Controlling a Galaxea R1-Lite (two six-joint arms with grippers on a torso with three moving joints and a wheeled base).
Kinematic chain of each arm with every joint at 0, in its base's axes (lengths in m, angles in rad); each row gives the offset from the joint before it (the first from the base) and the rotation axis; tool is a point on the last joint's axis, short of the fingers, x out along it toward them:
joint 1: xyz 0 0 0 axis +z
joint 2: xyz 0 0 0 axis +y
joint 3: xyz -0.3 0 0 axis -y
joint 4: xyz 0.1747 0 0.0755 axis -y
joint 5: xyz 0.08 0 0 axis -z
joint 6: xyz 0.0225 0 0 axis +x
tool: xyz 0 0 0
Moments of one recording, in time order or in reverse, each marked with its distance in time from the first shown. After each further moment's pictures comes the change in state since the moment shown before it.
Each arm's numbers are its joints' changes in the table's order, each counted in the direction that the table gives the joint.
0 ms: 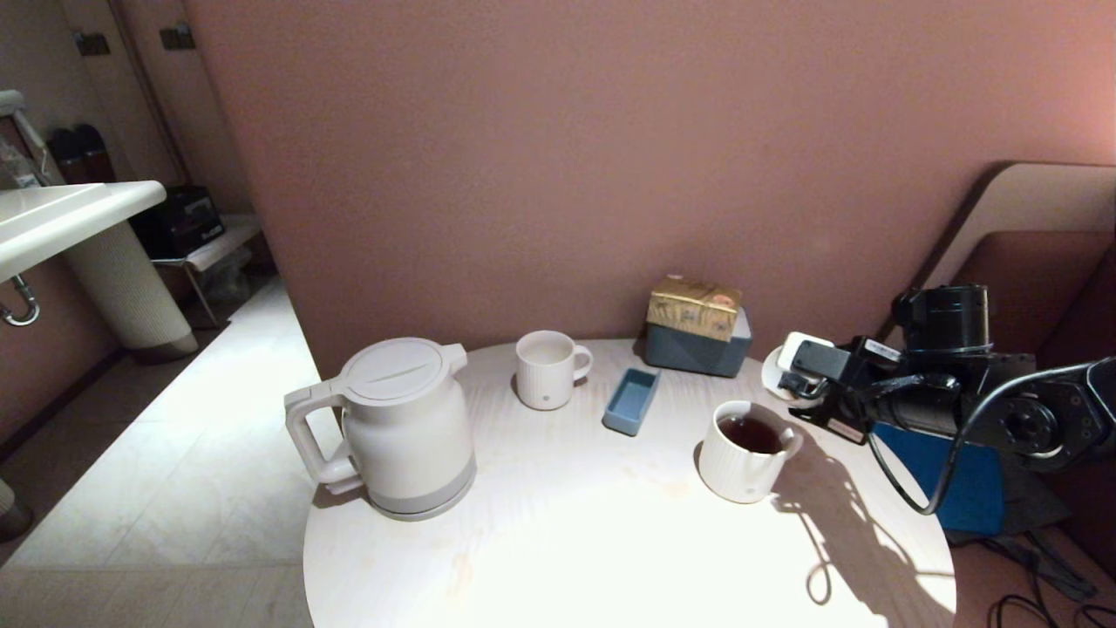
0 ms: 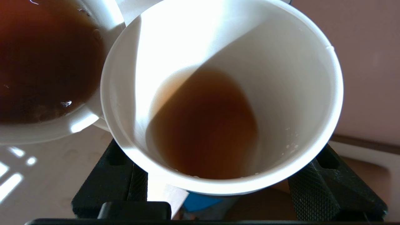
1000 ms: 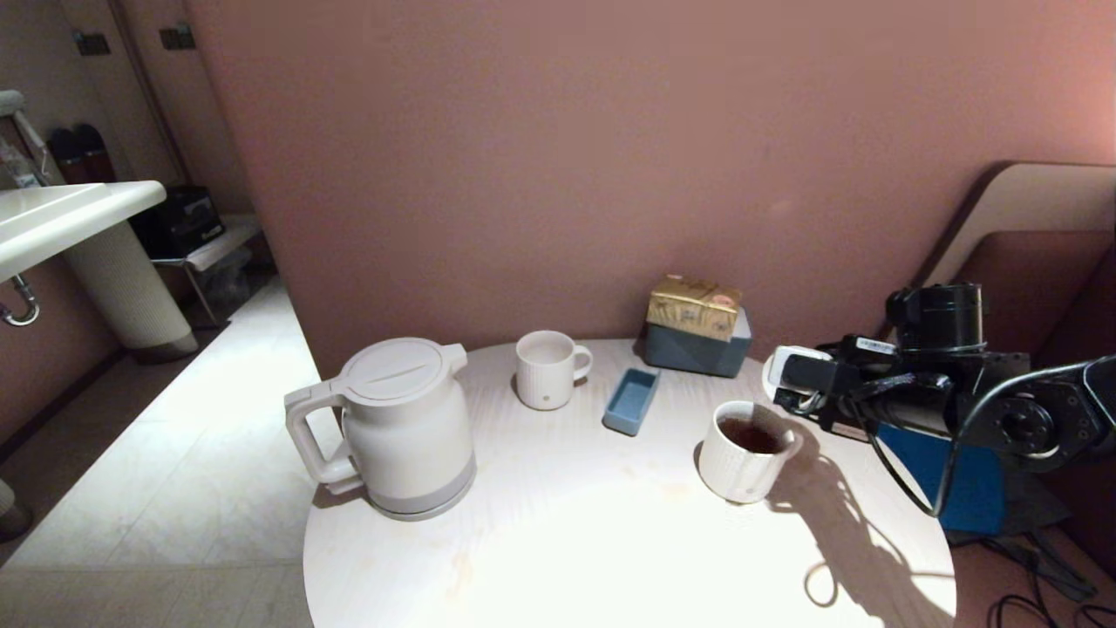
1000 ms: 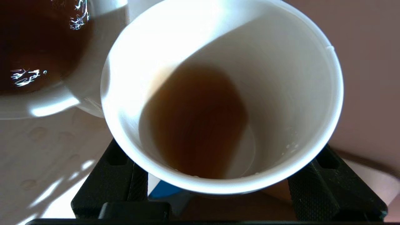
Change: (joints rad) left arm 0.000 0.000 0.000 0.000 0.000 0.000; right arm 0.024 -0.004 0.003 0.000 0.078 -0.173
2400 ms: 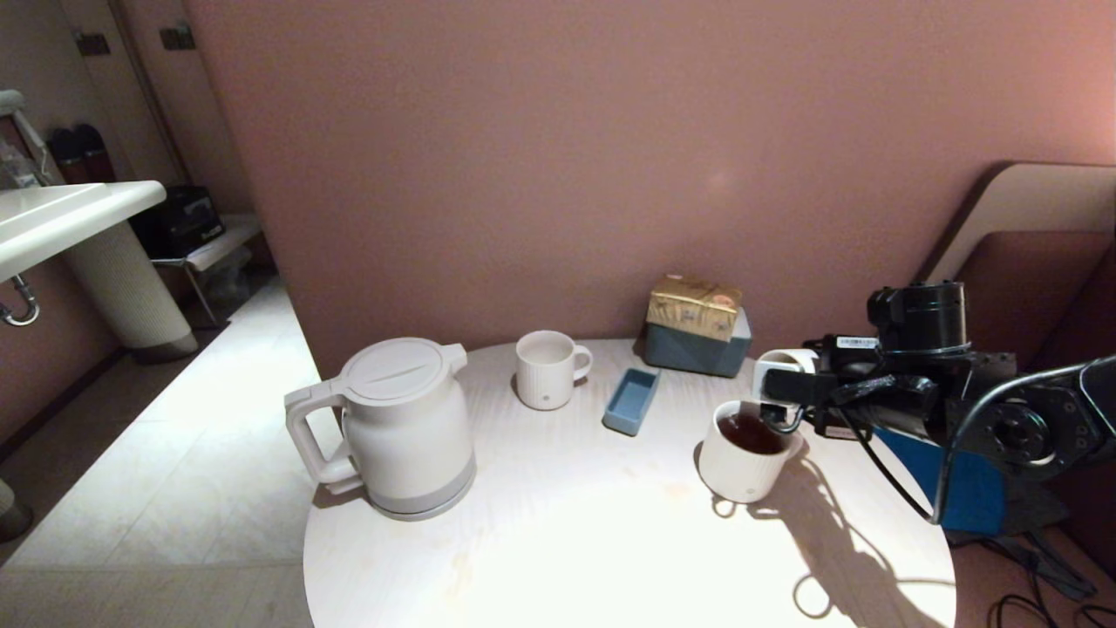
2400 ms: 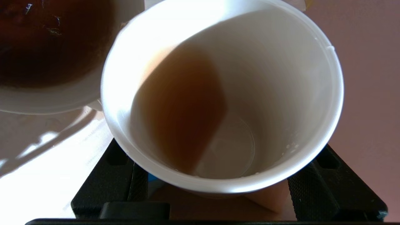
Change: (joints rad) left arm 0.000 0.000 0.000 0.000 0.000 0.000; right arm 0.071 -0.021 -0.007 0.000 0.108 -0.135
